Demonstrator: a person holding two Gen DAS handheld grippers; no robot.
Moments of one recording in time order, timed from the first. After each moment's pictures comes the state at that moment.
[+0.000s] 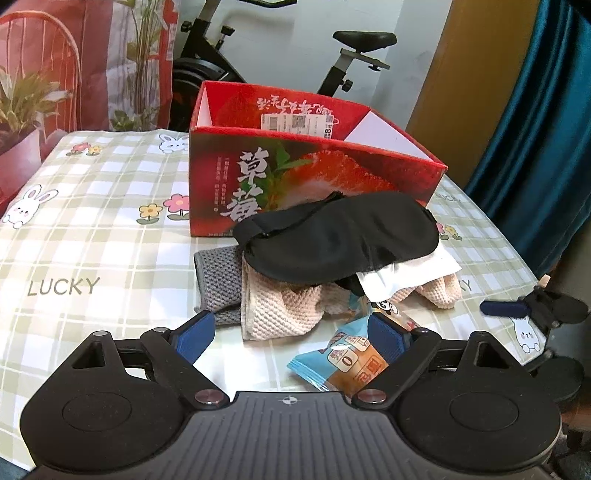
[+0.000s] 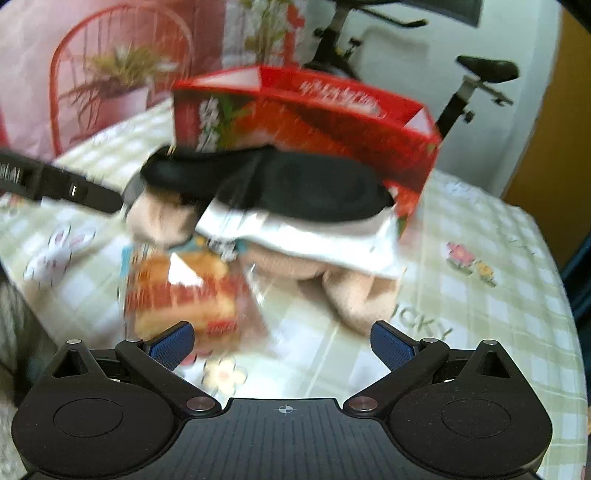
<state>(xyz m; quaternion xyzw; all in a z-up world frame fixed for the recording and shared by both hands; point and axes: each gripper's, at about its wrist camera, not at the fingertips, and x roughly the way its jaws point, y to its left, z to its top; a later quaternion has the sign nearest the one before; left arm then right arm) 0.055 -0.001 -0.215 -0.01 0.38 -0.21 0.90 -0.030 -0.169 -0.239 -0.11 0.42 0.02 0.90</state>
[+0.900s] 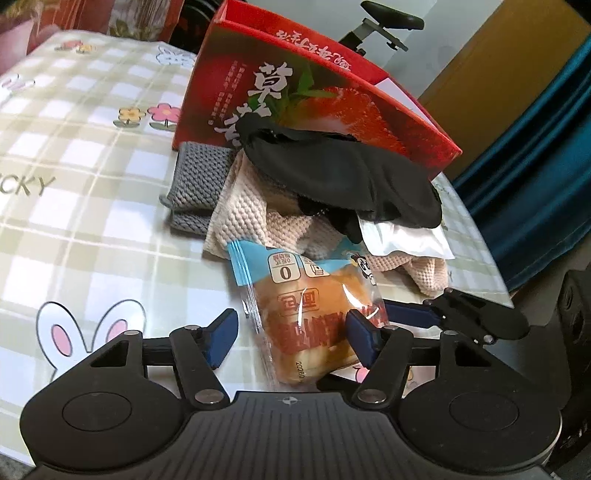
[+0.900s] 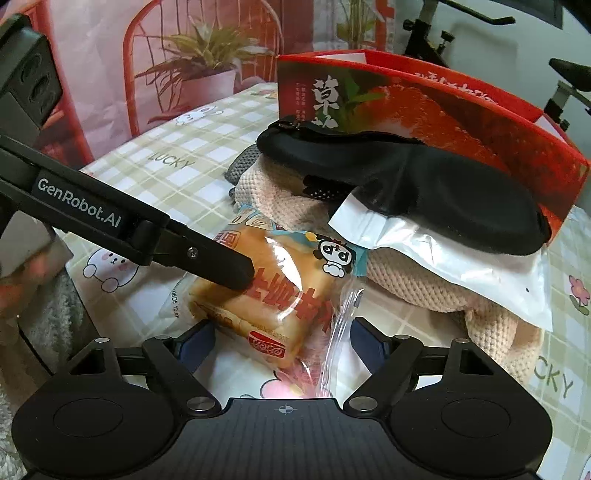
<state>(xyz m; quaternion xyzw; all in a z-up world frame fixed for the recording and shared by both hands) 0.075 0.012 -0.269 -0.13 0.46 -0.24 0.84 0.008 -0.124 -0.260 -0.09 0.42 0.15 0.89</state>
